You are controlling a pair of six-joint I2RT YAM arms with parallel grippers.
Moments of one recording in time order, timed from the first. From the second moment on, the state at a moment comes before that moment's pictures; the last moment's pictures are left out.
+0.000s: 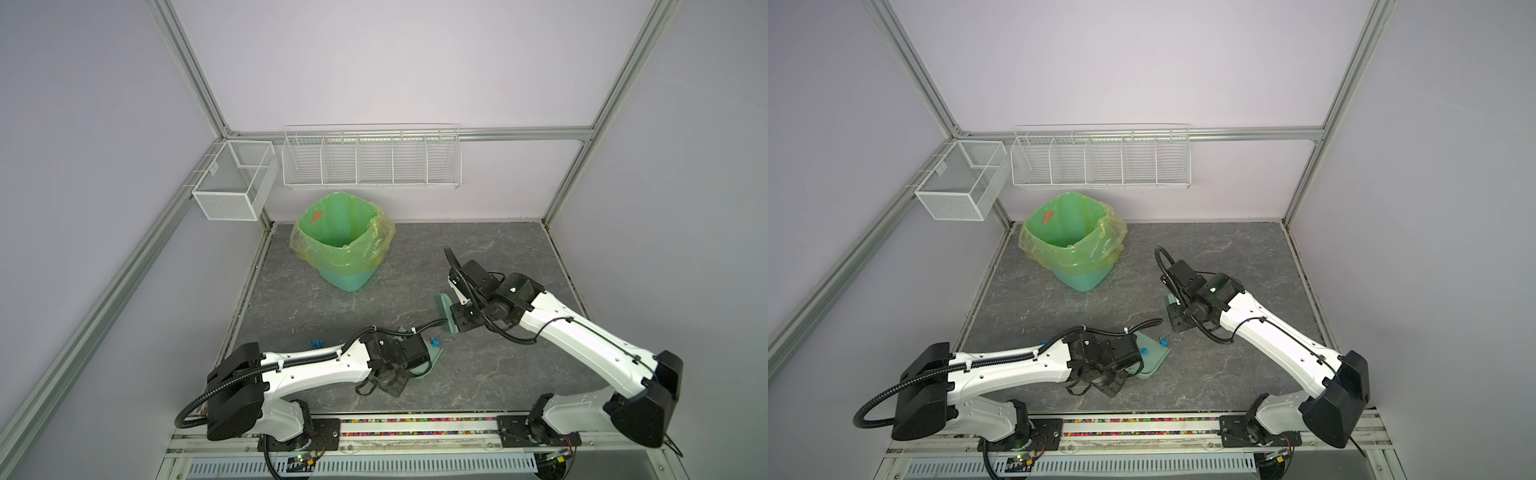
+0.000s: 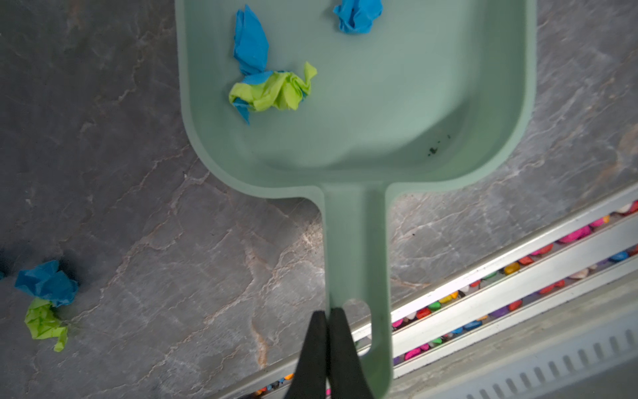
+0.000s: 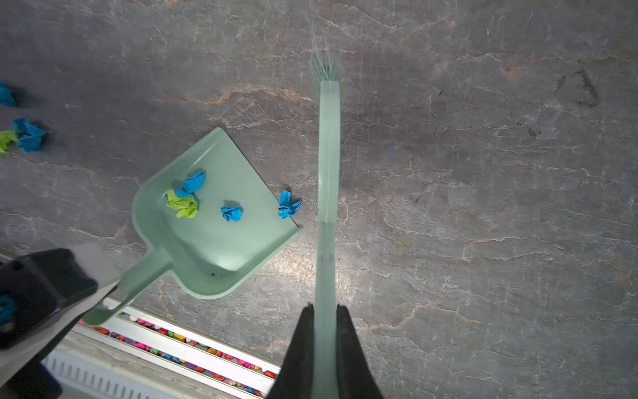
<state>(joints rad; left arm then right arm) -1.25 1.43 0.95 -0.96 -0.11 -0.60 0.80 1.39 1.30 -1.14 0.12 0.40</state>
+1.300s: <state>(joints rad) -1.20 1.40 0.93 -0.91 -0.21 -0.58 0.79 1.37 1.28 -0.93 0.11 0.43</state>
